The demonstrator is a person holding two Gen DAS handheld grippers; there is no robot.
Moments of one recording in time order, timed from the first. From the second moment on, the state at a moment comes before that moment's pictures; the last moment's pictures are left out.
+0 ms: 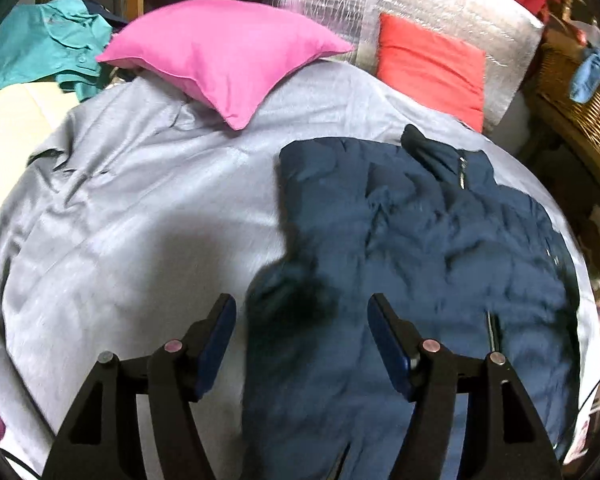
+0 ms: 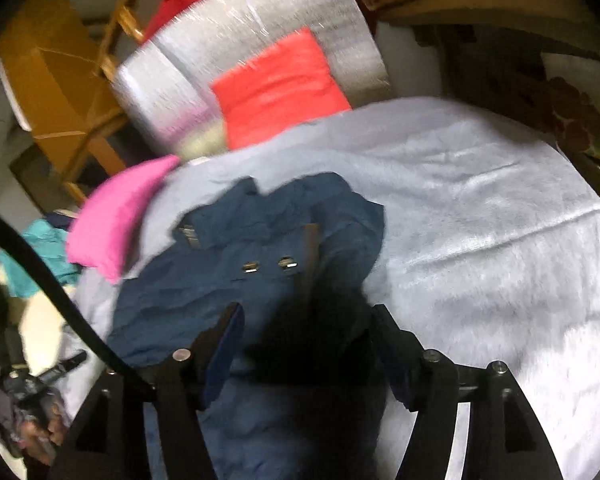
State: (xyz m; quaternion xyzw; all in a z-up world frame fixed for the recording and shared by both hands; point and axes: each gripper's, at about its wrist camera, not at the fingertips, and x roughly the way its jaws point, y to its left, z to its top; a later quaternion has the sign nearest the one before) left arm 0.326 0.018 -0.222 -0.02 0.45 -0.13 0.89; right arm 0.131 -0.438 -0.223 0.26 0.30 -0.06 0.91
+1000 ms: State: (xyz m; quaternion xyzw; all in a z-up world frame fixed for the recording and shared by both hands) left arm 0.143 0.071 -0.296 -0.05 0.53 -0.22 0.82; right arm -0.044 -0.366 -0.317 0.32 0.42 -0.02 0.85
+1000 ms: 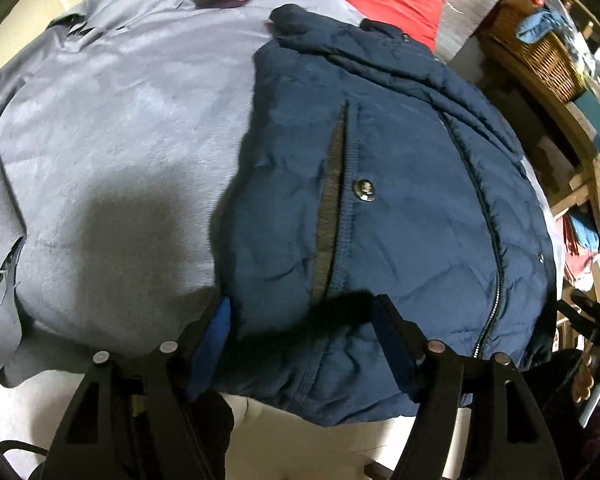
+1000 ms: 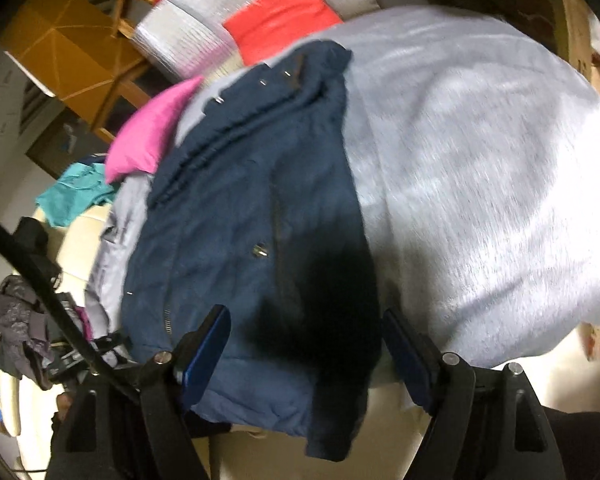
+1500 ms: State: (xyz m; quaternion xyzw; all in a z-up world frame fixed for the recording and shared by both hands) left arm 0.148 0.079 -0.302 -0.08 0.55 -0.23 0.80; right arm -0.030 -0.349 -0.347 0.31 0.46 -0.04 0.83
